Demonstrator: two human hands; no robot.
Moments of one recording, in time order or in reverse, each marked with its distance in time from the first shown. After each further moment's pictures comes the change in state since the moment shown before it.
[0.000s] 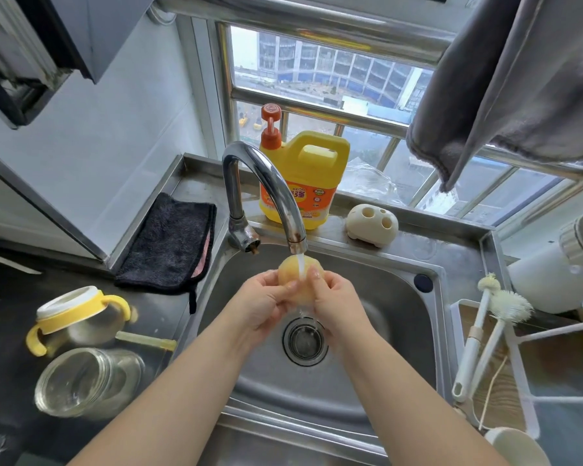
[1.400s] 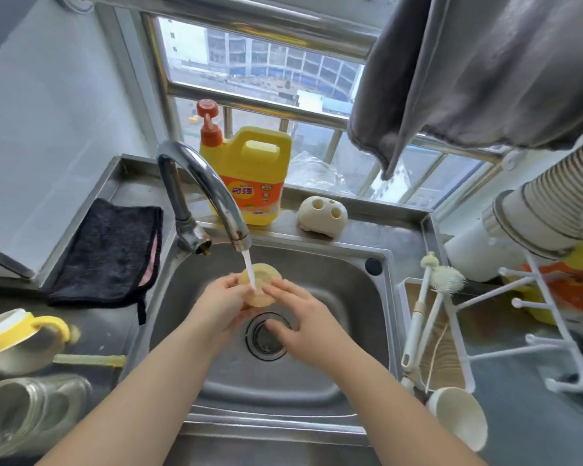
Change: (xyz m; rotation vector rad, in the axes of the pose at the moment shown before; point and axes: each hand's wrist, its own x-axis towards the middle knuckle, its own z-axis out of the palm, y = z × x) left_hand 0.016 -0.013 0.005 0.229 0.088 -0.051; right_hand -0.029 0.020 -0.047 -0.771 -0.202 -0.472
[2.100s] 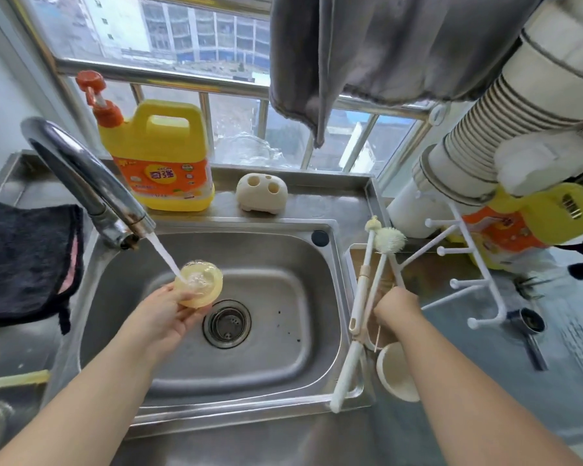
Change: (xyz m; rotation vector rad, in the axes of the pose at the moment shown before) left_hand 0.002 -0.031 0.019 -0.133 0.106 -0.088; right_hand -0.073 0.154 -0.096 -0.415 0.009 1.122
